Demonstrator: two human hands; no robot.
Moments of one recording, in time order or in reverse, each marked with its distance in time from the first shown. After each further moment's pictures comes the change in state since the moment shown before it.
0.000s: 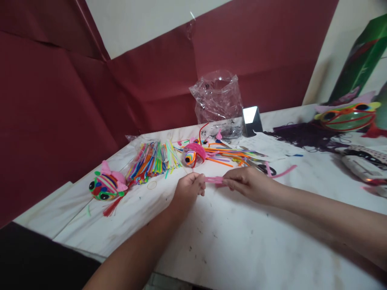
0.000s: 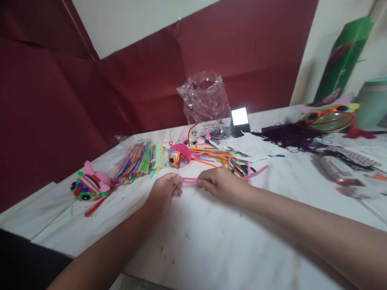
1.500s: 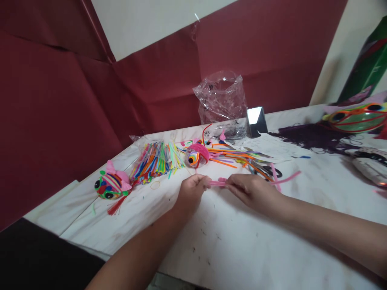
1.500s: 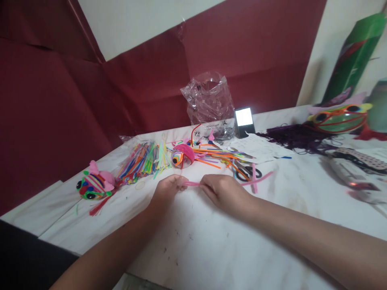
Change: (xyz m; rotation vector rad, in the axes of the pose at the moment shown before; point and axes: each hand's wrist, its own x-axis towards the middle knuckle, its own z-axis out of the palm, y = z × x) left_hand -0.006 0.005 -0.001 0.140 0.036 0.007; right_hand -0.009 0.008 0.024 -0.224 0.214 -0.137
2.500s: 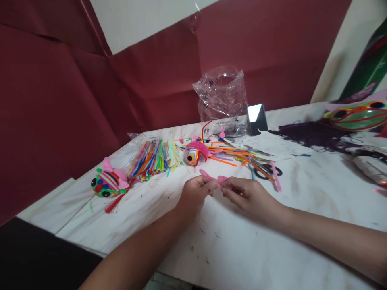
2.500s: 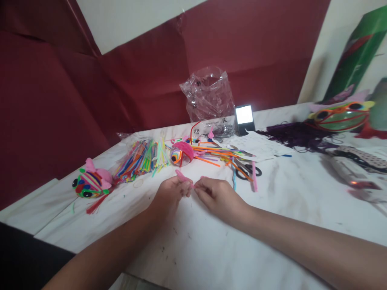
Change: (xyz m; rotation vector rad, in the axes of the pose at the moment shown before) left_hand -0.005 -0.005 0.012 -0.264 -0.104 -0.055; right_hand -0.004 -0.019 0.013 0.315 -0.031 0.236
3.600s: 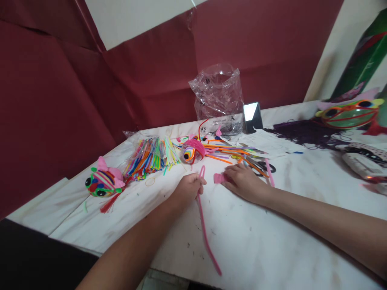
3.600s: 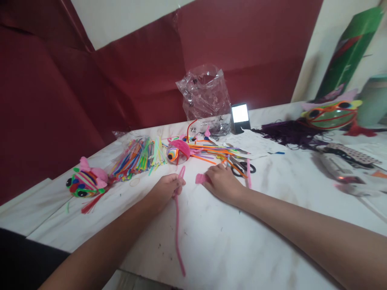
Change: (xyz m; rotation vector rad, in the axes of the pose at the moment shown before) left_hand 0.013 0.003 -0.014 0.391 0.009 -0.184; right_hand 0.023 0.052 -0.006 -0.499 -0.068 0.012
